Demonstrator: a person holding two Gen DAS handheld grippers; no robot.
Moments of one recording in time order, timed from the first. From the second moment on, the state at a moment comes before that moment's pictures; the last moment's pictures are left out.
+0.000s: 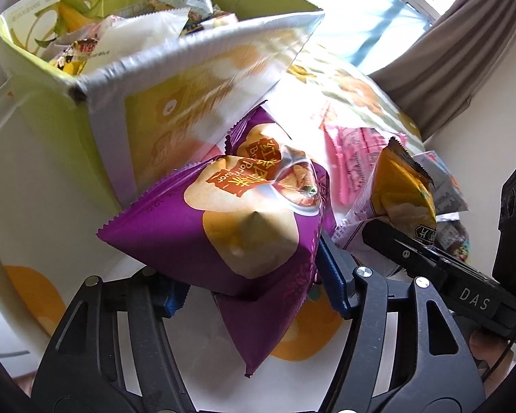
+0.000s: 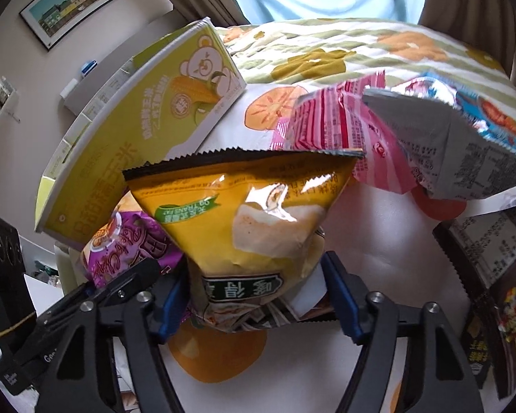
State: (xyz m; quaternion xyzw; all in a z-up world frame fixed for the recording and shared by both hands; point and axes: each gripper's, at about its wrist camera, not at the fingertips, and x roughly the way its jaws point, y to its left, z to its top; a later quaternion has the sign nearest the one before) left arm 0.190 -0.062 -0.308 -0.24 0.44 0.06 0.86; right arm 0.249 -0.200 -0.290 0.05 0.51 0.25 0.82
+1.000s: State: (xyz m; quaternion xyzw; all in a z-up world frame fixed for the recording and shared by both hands) left arm 0.216 0.032 -0.119 -0.19 0.33 0.01 0.93; right arm 0.217 -0.166 -0.120 0.03 0.39 0.24 0.89
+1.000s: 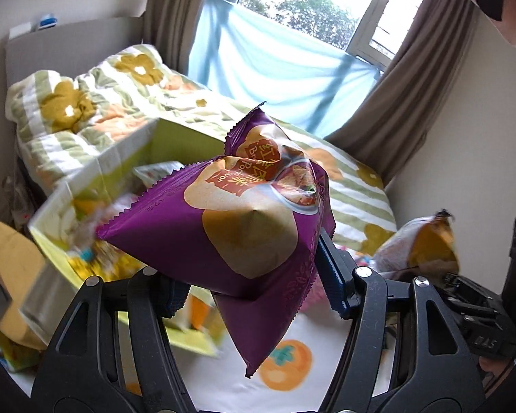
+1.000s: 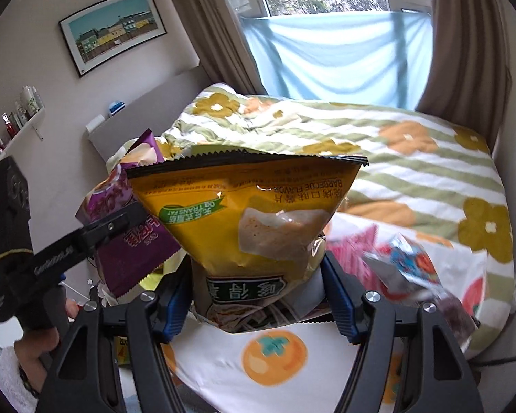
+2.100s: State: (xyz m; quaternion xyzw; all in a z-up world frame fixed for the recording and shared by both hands) left arm 0.320 0.211 -0.126 -0.08 0.43 -0.05 0.90; right arm 0.275 -0.003 -0.144 0.09 0.46 0.12 0.87
